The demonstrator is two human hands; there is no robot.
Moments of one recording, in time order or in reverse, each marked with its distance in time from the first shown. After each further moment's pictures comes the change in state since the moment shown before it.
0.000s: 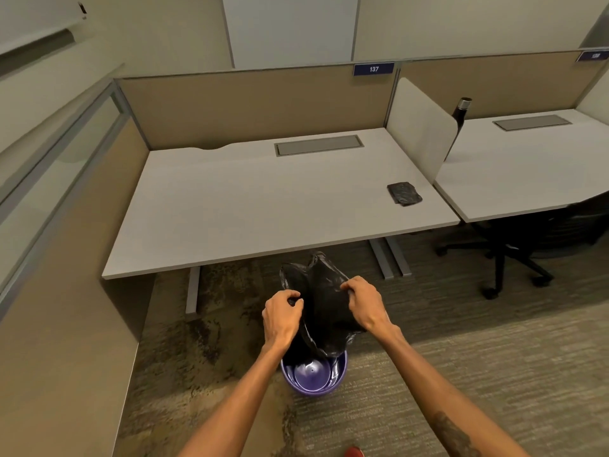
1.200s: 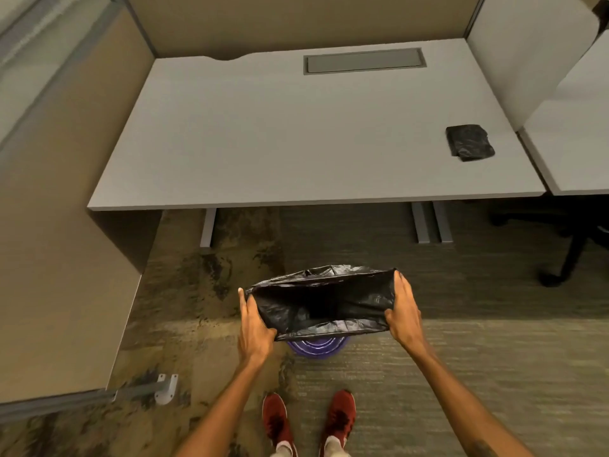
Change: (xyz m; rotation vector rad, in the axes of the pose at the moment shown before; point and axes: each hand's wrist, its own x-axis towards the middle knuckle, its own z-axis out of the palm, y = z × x) left_hand 0.011 -0.102 0.112 0.075 0.009 -0.358; right_hand 0.052 0.180 0.063 0.110 -0.166 0.226
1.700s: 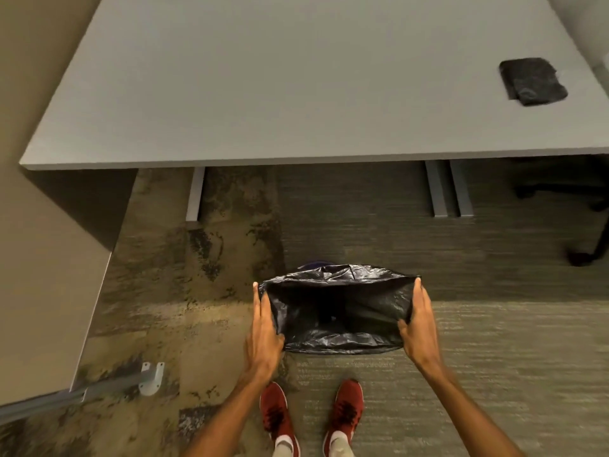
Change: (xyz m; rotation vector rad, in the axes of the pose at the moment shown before) left_hand 0.063 -0.104 0.101 0.199 -0.086 0.068; right_hand 0.031 0.091 0.118 0.007 0.060 0.033
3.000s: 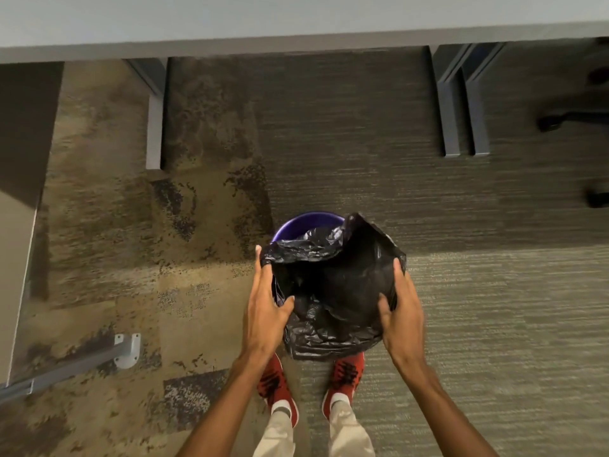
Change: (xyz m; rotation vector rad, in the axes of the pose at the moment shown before) left_hand 0.038 -0.036 0.073 -0.333 -0.095 0.118; right_hand -0.018 0.037 0.117 0.076 0.057 -0.004
